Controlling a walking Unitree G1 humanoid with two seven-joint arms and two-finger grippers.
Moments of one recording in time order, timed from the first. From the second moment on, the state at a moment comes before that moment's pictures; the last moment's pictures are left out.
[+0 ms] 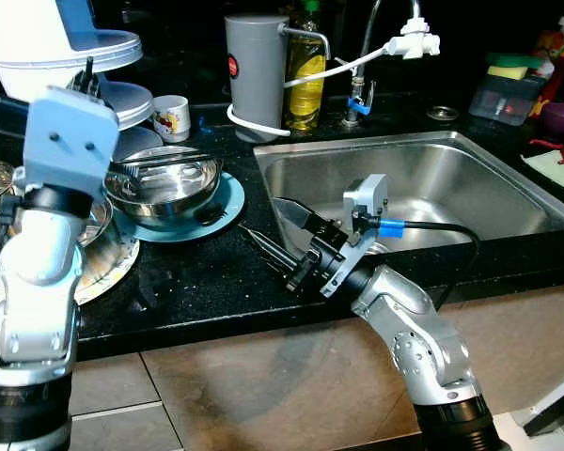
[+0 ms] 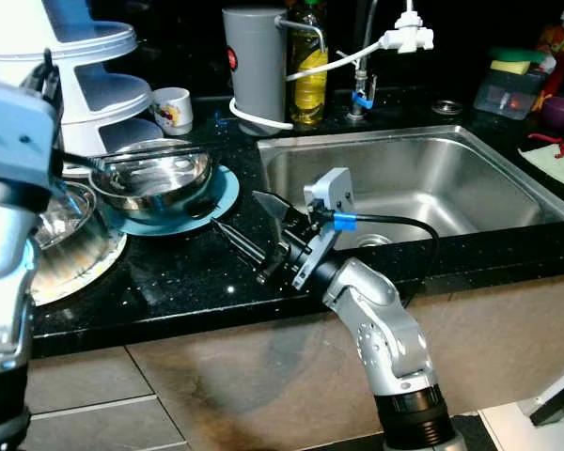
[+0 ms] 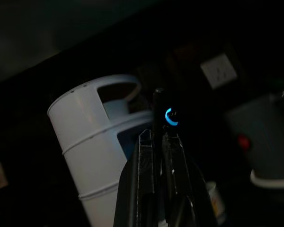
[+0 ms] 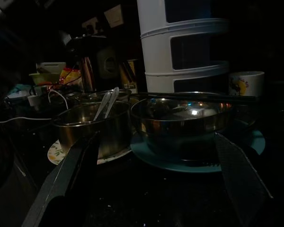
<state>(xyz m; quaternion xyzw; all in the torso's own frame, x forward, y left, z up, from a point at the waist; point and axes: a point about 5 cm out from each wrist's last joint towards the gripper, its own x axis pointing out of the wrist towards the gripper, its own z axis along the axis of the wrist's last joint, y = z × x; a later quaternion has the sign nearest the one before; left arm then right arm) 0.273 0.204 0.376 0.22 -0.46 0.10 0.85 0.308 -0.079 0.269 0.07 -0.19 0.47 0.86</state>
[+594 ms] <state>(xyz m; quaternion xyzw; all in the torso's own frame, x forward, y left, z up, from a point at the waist) 0.319 0.217 0.353 -0.26 -0.30 -0.04 0.92 0.312 -0.078 0.286 0.13 -0.23 0.42 0.87</state>
